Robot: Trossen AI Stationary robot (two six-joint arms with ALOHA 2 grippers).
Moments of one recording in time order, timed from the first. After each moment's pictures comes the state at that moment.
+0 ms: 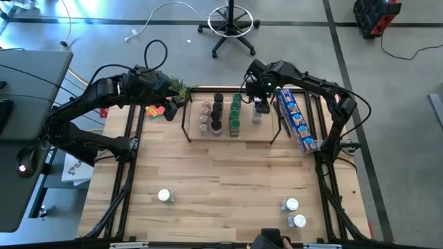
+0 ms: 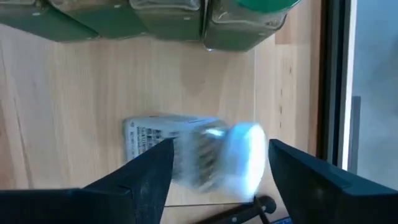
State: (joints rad) left arm 0.32 1.14 1.47 -0.98 -0.14 -0.26; right arm -0.63 1.83 1.62 -1.13 -0.10 -0.61
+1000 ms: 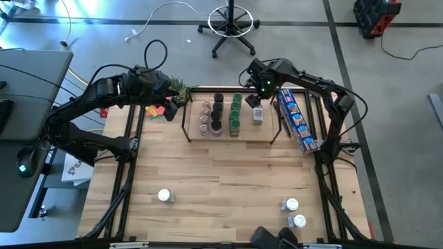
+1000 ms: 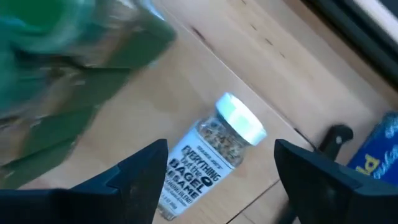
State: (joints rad) left arm 0.32 1.14 1.47 -0.98 -0.14 -0.26; right arm -0.68 1.87 1.62 -1.14 -0.10 0.17
